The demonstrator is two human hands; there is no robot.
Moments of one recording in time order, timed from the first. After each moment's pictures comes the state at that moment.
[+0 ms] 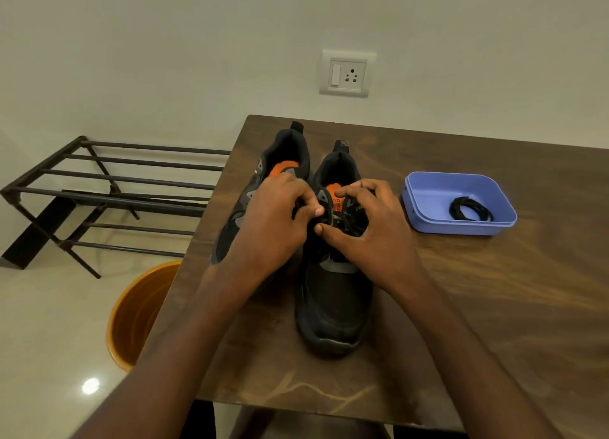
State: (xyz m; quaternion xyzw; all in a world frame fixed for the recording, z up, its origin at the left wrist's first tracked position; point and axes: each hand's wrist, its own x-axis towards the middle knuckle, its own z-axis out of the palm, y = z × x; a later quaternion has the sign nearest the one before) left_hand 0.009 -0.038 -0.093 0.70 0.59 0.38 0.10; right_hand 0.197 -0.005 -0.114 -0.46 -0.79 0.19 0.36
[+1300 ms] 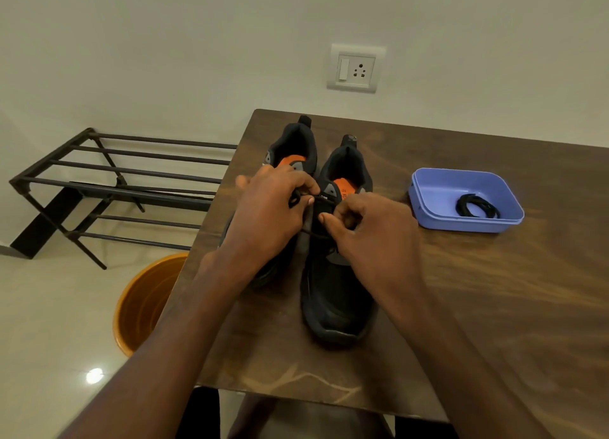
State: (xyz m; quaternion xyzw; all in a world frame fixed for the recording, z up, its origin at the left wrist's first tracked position) left_hand -0.001 -0.045 -0.084 0.69 0.65 0.33 0.04; right_hand 0.170 -0.042 -0.077 -0.55 -0.77 0.15 0.28
